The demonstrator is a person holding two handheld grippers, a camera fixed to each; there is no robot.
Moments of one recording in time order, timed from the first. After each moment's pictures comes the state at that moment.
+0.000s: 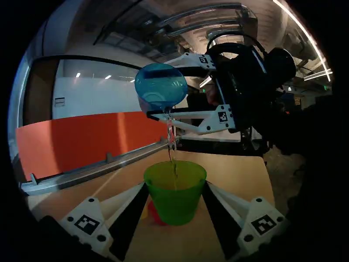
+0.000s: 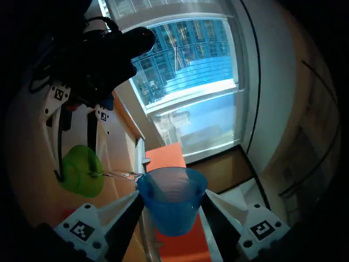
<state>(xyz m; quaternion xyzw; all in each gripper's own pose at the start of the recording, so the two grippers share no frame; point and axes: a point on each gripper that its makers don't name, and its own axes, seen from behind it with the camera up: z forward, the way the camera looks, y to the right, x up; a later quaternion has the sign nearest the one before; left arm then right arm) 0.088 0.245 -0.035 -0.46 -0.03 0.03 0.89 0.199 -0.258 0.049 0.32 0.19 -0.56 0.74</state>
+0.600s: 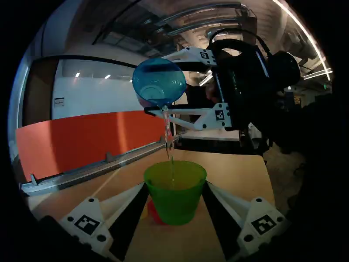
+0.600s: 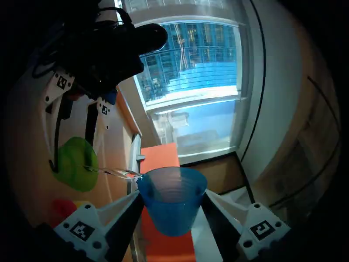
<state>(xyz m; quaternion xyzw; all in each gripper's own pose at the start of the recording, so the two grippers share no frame) 0.086 0.244 -0.035 -0.46 -0.03 0.04 0.89 0.206 -0.259 0.050 0.30 0.21 -0.59 0.71</state>
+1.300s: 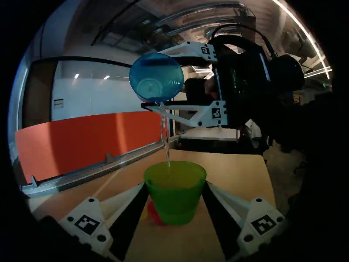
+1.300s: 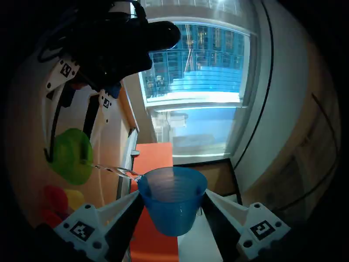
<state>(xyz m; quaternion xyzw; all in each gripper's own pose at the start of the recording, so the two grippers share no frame) 0.090 0.244 -0.035 -0.46 -0.02 0.04 0.89 0.214 -0.265 0.049 0.28 0.23 -0.64 0.68</state>
